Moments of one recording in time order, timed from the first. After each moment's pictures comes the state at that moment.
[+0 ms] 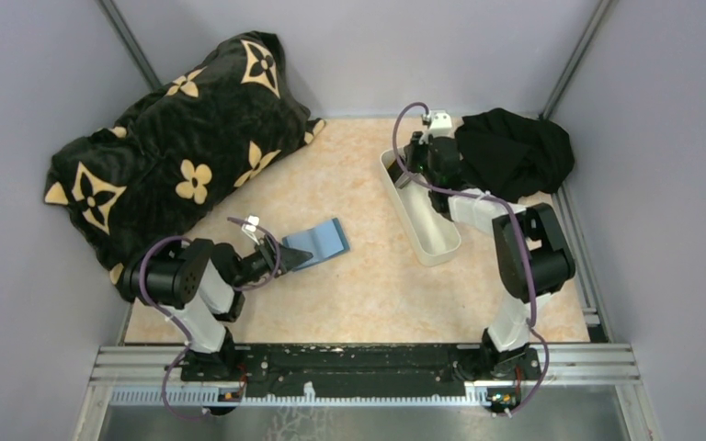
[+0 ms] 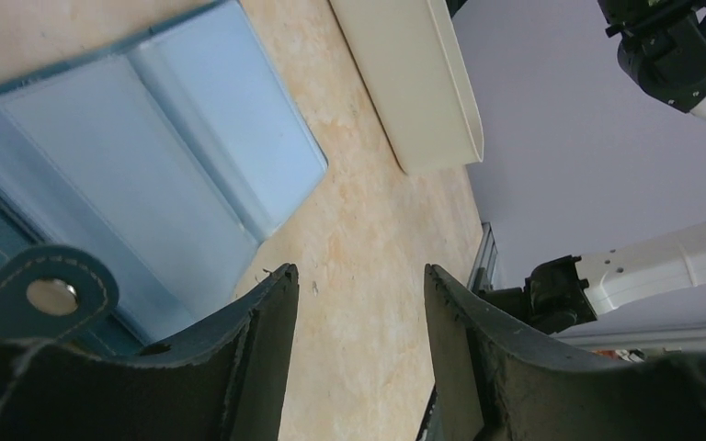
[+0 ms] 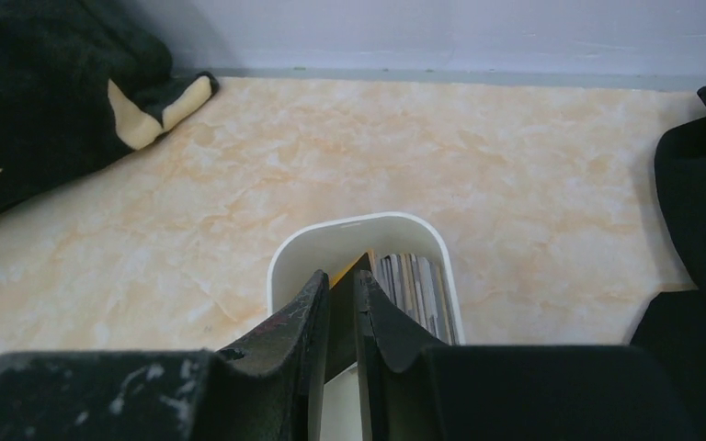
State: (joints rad) left arm -0.15 1.72 0.06 1.51 0.79 -0.95; right arm 0.35 1.76 1.04 0.53 0.06 0.20
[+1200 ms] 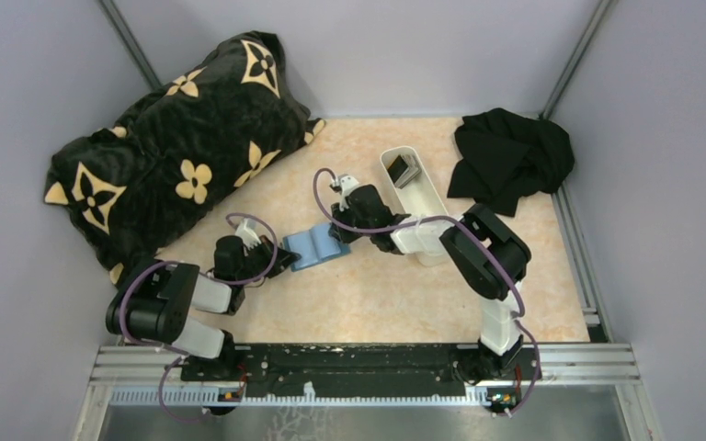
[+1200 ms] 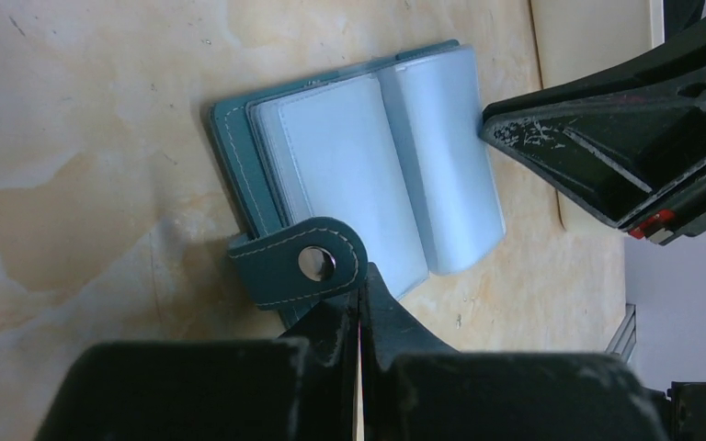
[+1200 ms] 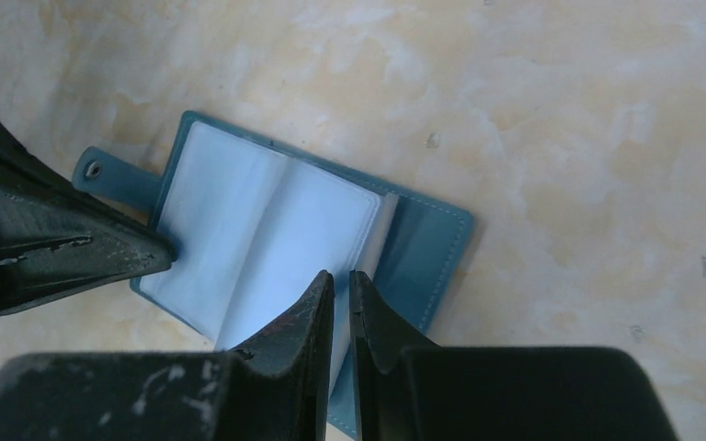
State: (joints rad) left arm -0.18 1.48 0.13 0.90 0.43 -0.73; right arm 0.77 1.91 1.05 0.30 -0.16 0.29
